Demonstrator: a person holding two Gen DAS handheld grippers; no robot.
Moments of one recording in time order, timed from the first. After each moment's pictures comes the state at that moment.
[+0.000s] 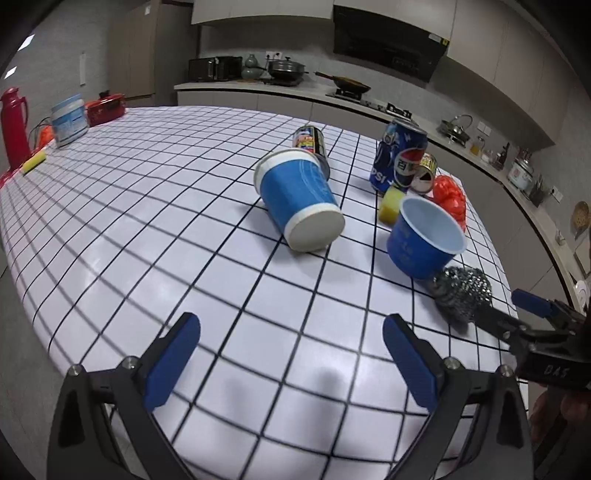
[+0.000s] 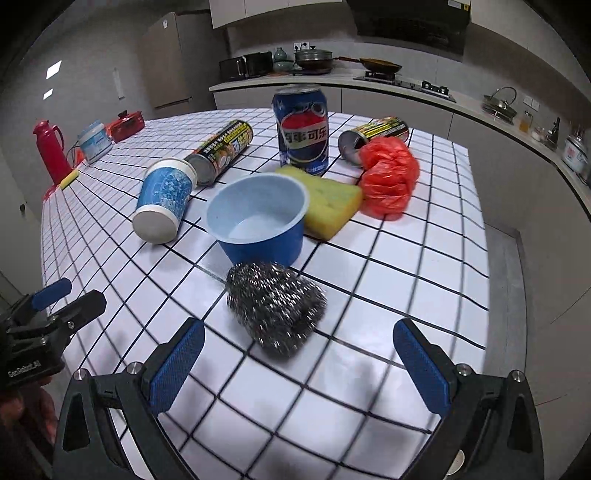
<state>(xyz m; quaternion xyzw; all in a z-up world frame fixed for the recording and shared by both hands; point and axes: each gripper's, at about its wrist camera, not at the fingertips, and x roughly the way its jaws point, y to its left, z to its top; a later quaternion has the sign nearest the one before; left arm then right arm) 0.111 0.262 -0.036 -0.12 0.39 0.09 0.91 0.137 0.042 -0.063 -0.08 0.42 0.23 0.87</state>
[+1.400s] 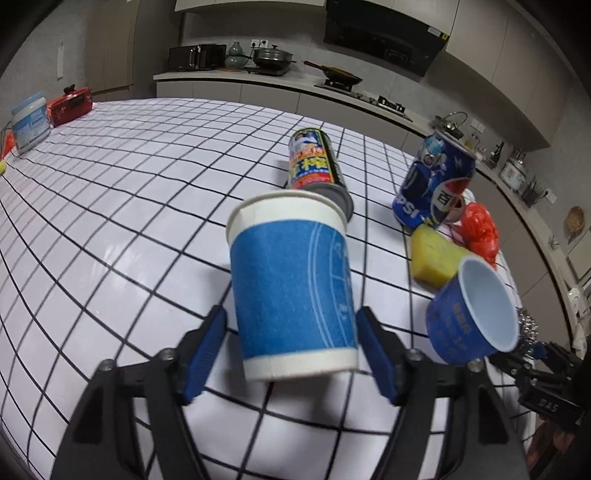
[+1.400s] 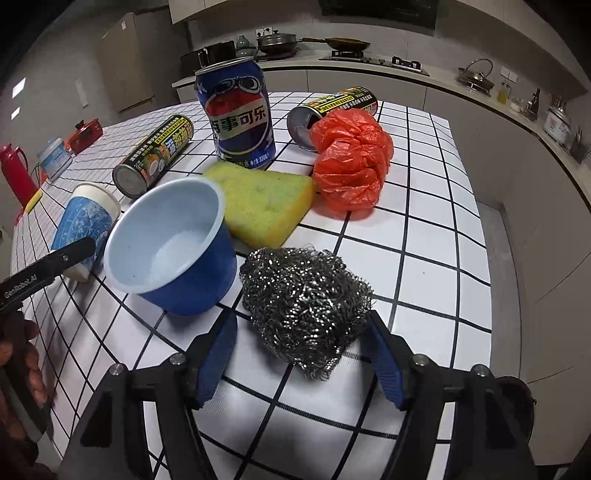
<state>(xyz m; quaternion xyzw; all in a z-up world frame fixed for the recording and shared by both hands) 0.206 0.302 -0.048 -0.13 0.41 0.06 0.90 0.197 0.031 -0.086 -0.05 0.45 0.18 0.87</state>
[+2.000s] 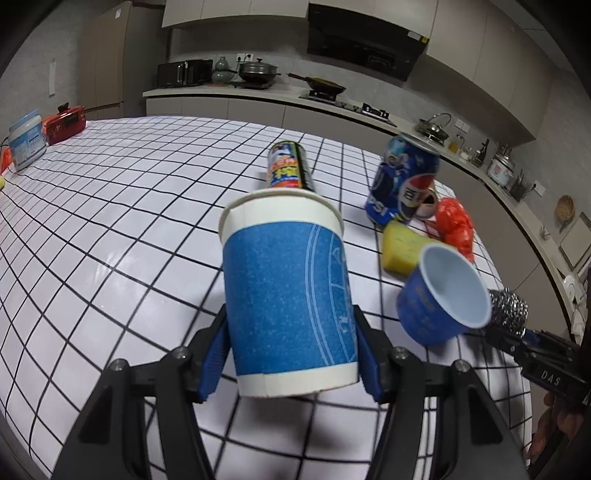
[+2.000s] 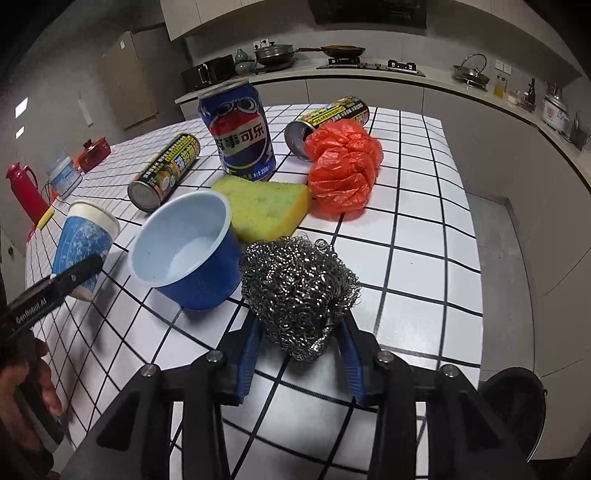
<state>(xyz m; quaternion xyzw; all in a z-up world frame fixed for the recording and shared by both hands) 0.178 0.281 -0.034 -0.12 0.38 0.03 0.92 0.179 0.015 -0.072 -0.02 0.44 0.19 0.88</state>
